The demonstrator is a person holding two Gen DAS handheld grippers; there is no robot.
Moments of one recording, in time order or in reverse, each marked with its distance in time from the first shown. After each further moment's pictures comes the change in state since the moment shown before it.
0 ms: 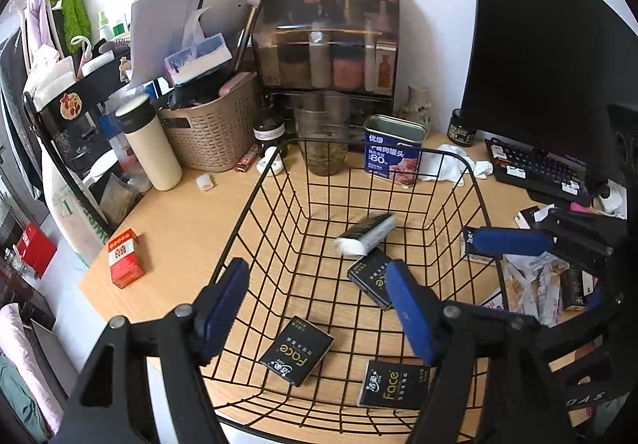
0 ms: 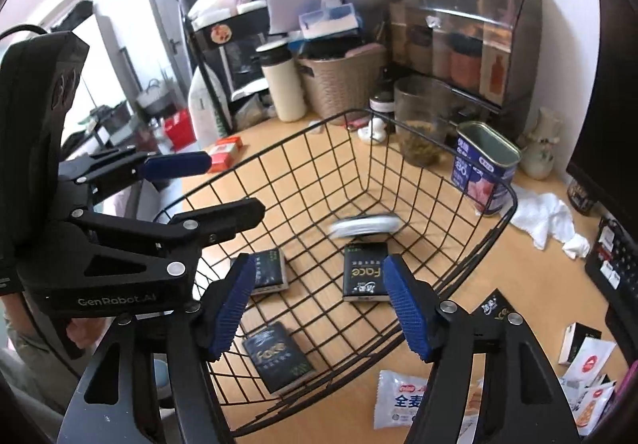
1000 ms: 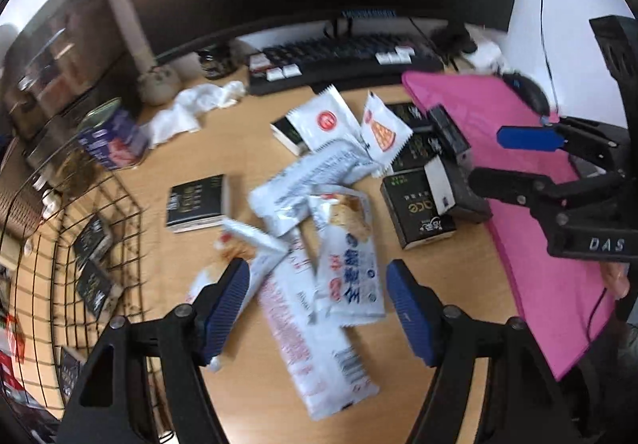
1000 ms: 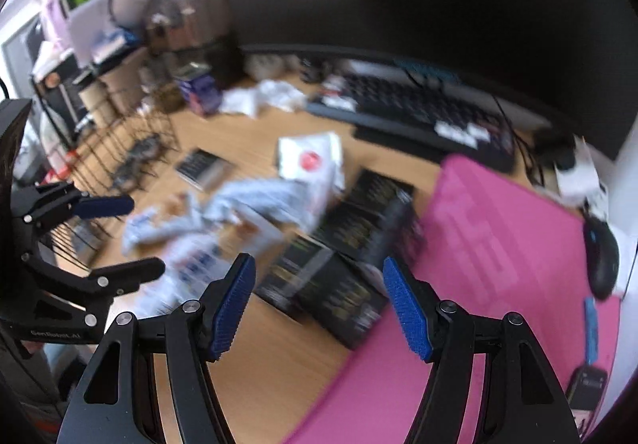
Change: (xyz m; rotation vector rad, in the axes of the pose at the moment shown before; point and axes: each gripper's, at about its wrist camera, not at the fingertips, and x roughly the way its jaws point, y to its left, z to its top) left arm 0.049 -0.269 -0.059 0.455 0.185 -0.315; right arm -0.156 -0.183 -0.200 0.382 0.046 -0.467
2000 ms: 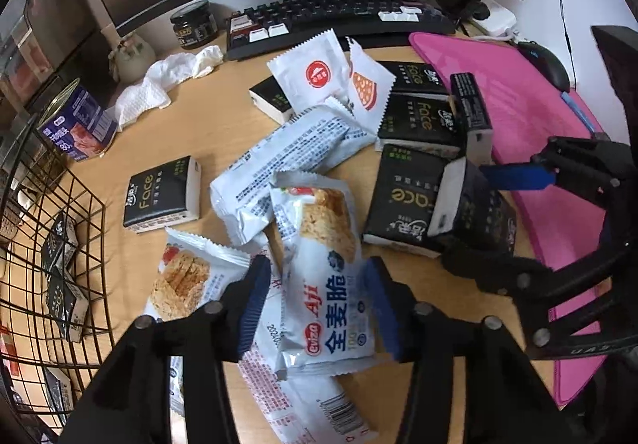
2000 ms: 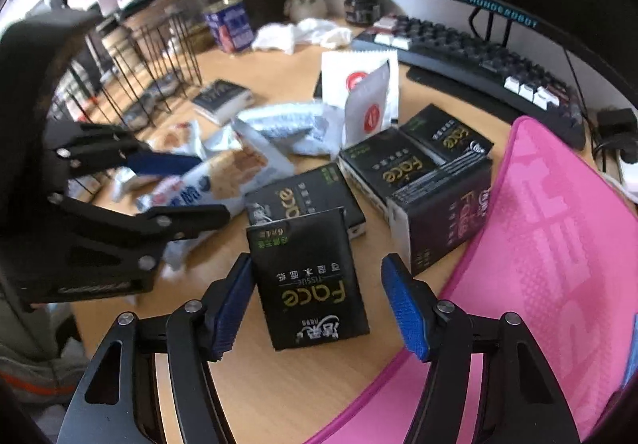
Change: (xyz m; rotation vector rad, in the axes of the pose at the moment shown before) left arm 0.047 0.002 0.006 0.013 0.093 -0.022; right arm 0.058 0.025 -0.023 -0.104 0.122 0.135
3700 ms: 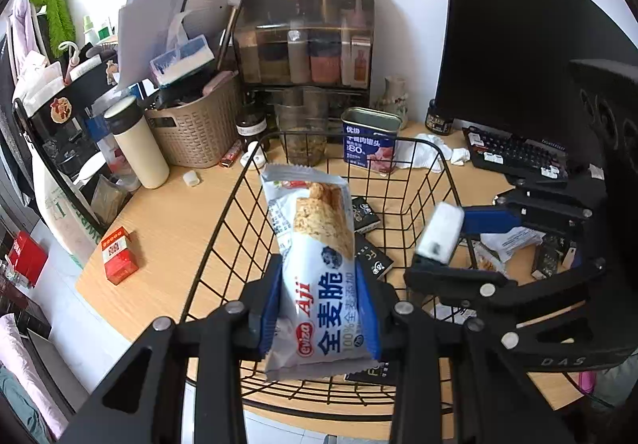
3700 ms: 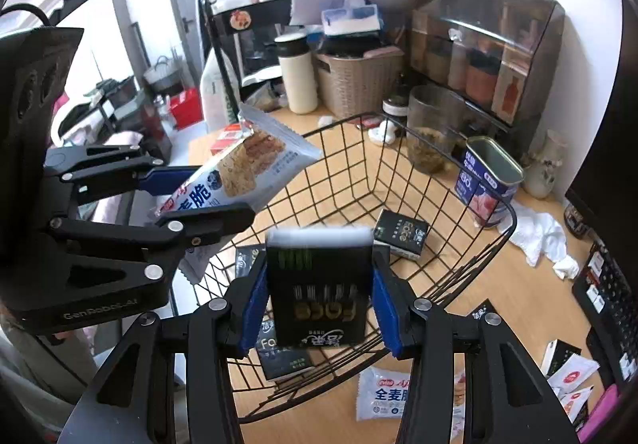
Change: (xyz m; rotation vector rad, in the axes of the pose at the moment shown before) left arm -0.179 0.215 -0.112 -0.430 -0.257 0.256; right arm -0.018 0.270 0.155 -0.402 -0.141 0.282
